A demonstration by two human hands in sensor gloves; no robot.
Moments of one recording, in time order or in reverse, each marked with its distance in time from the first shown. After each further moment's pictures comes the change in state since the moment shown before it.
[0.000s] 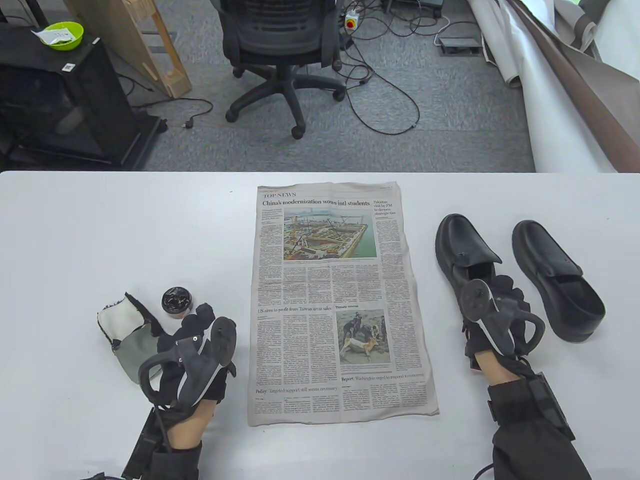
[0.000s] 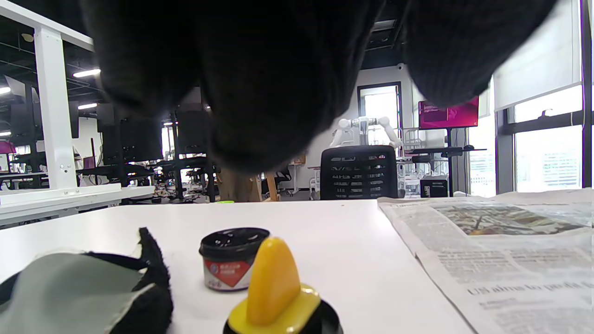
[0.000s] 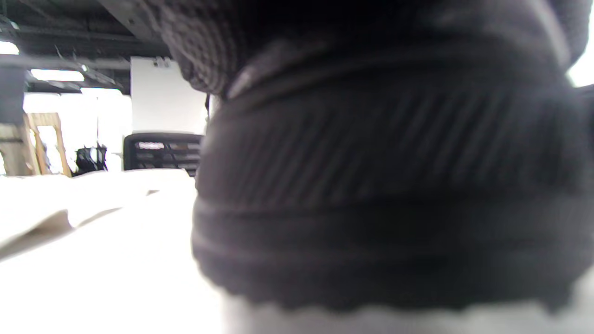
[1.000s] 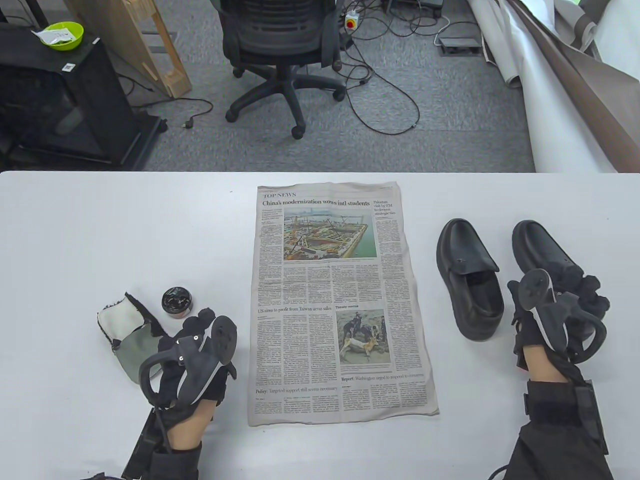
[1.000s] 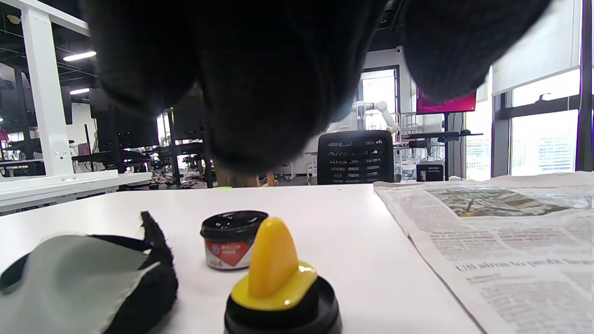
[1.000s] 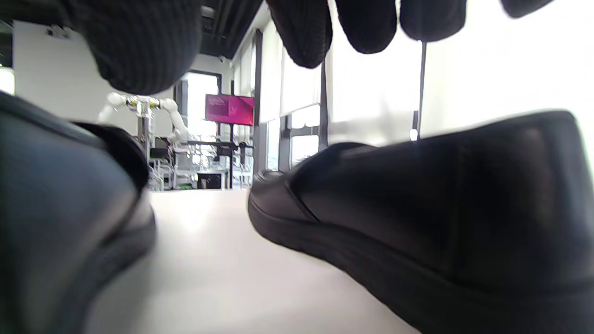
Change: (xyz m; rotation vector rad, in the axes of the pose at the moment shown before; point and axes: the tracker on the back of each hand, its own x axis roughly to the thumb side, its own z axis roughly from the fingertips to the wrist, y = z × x) left_hand 0.001 -0.004 -0.001 -0.052 -0.016 -0.006; right_hand -0.083 -0.025 -0.030 0.015 0.220 0.087
